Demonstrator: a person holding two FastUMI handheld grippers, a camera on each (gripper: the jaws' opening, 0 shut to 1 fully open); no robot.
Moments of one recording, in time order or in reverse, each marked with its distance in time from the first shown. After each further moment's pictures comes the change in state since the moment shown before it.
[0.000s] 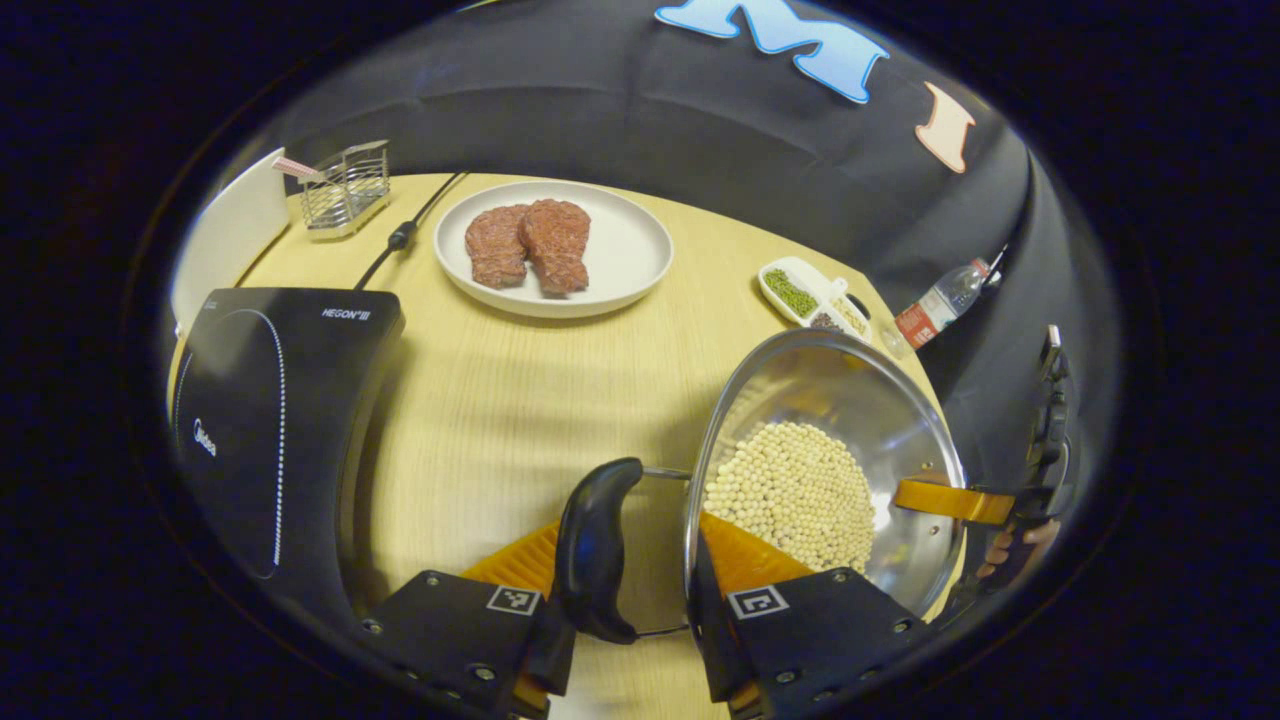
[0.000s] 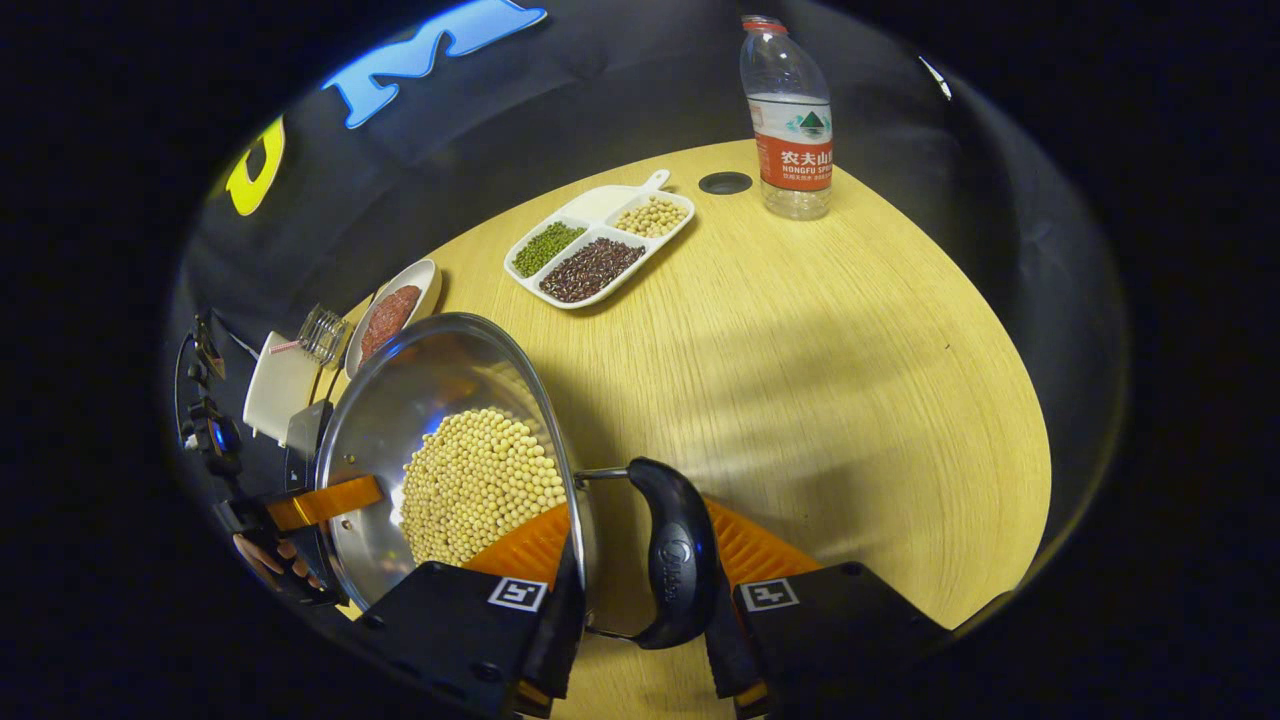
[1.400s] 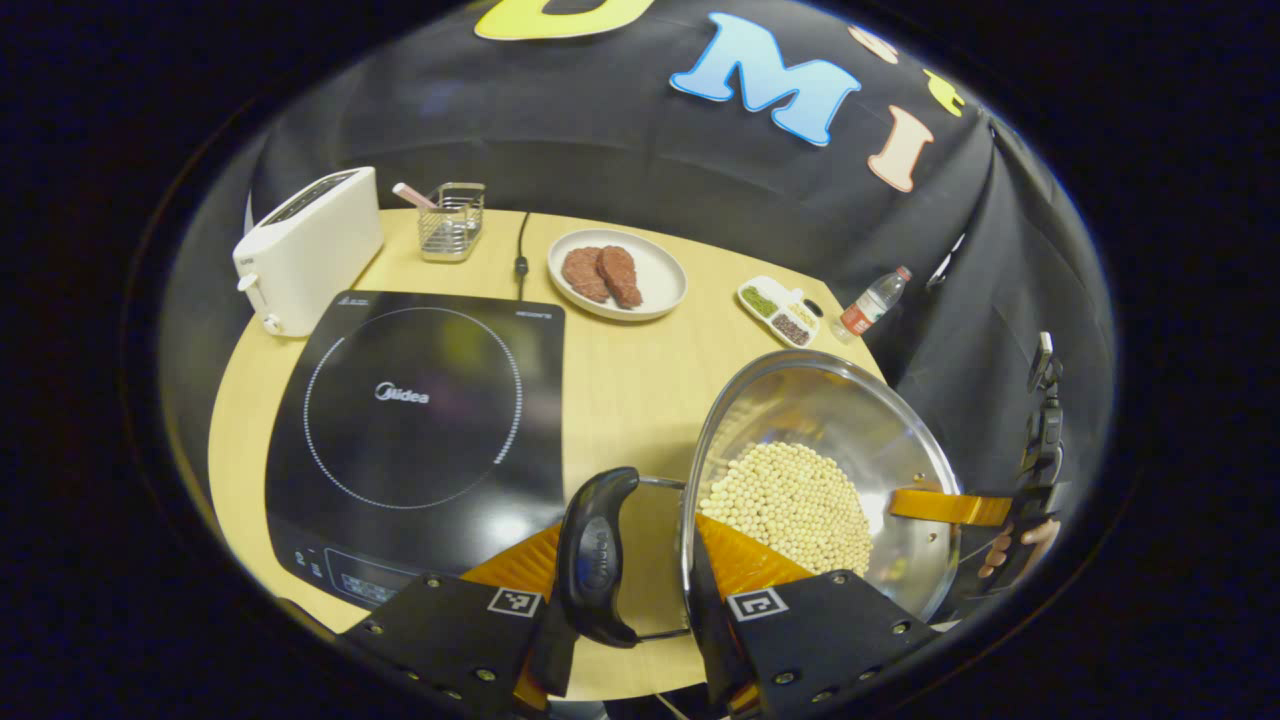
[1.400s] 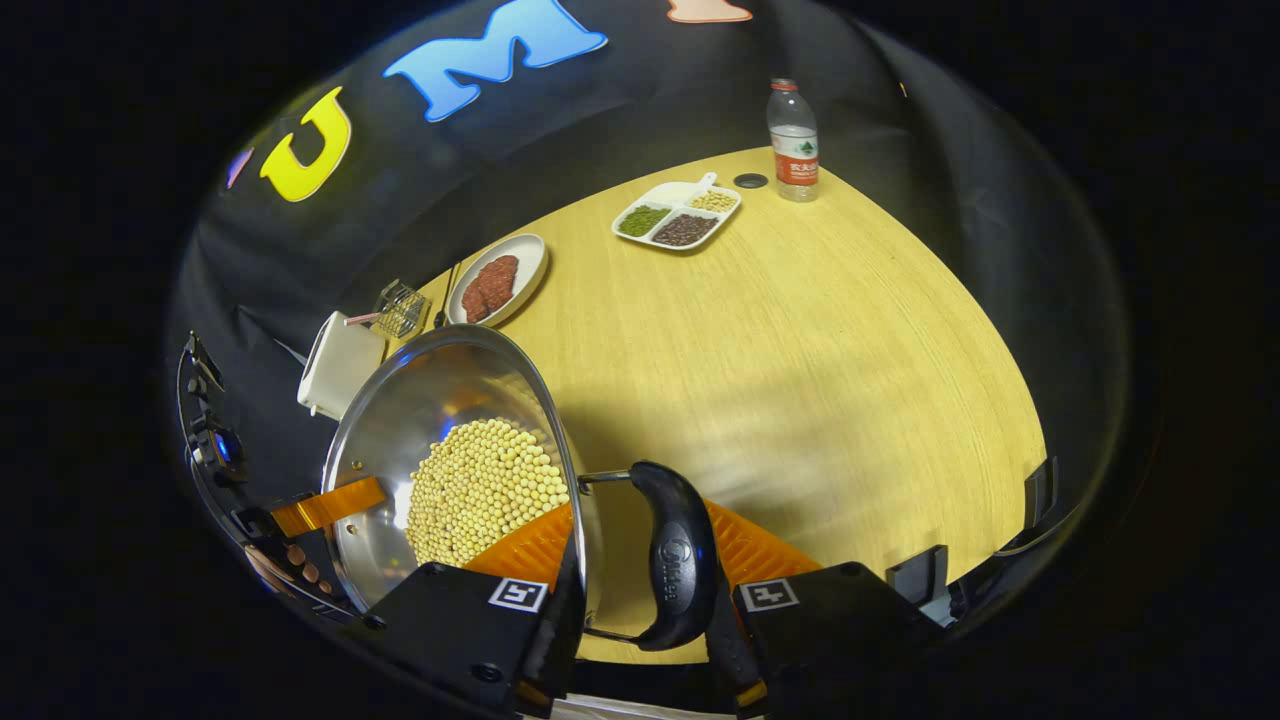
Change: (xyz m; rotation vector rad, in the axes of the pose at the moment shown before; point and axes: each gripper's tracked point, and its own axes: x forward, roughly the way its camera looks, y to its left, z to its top) left arm -0.200 0.077 -0.031 0.030 -0.038 -0.029; right arm -0.133 0.133 -0.101 0.052 -0.013 0.011
